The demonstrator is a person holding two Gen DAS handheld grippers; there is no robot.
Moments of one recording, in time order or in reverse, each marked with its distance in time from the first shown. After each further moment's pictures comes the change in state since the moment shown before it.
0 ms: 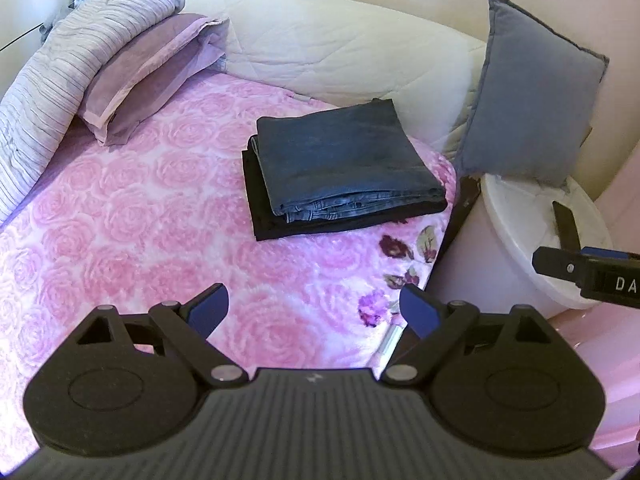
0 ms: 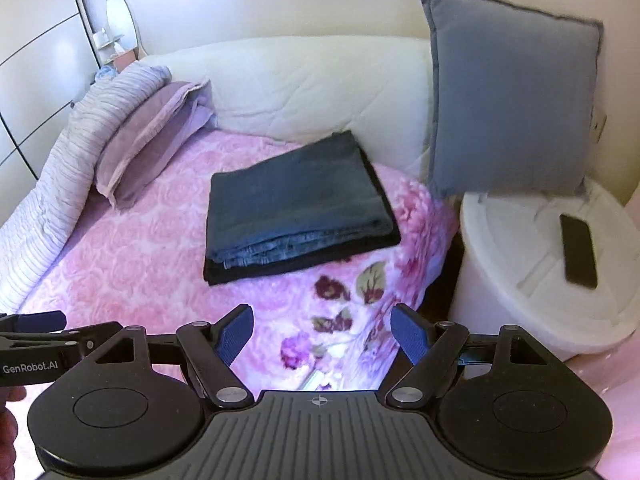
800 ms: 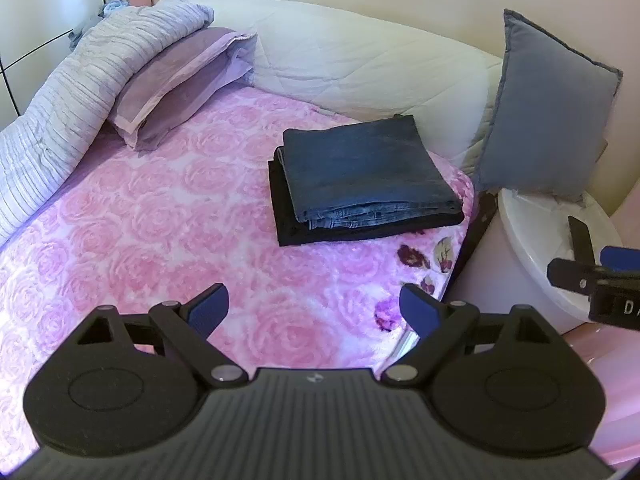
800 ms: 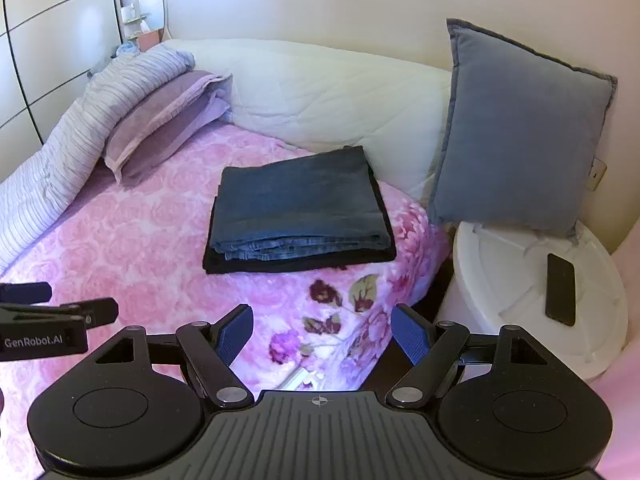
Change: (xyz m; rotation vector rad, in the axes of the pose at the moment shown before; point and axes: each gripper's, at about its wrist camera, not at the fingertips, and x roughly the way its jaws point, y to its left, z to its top) left arm -0.022 -0.002 -0.019 -0.020 -0.045 0.084; right arm -0.015 0.021 -0.011 -0.145 -0.016 -0.030
